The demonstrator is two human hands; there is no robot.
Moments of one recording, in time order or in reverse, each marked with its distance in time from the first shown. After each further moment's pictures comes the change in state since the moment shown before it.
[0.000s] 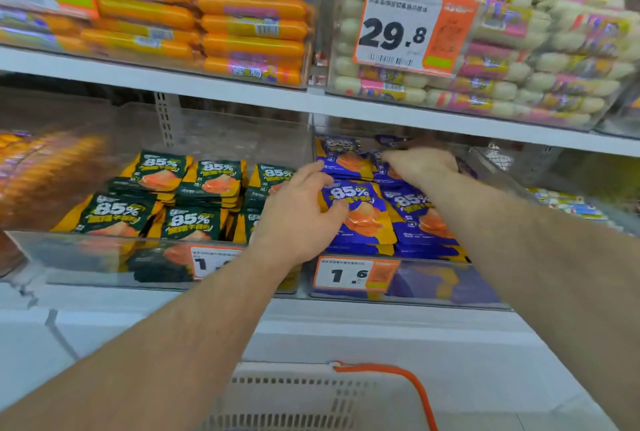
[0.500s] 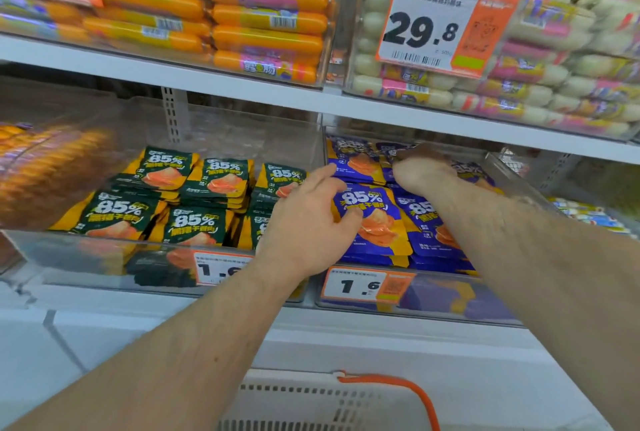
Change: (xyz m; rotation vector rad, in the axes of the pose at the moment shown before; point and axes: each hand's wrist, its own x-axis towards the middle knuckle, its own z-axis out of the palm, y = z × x) left_hand -0.001 0.000 0.000 0.004 0.017 0.013; right_hand 0.038 -0.009 0.029 -0.072 0.019 -0.093
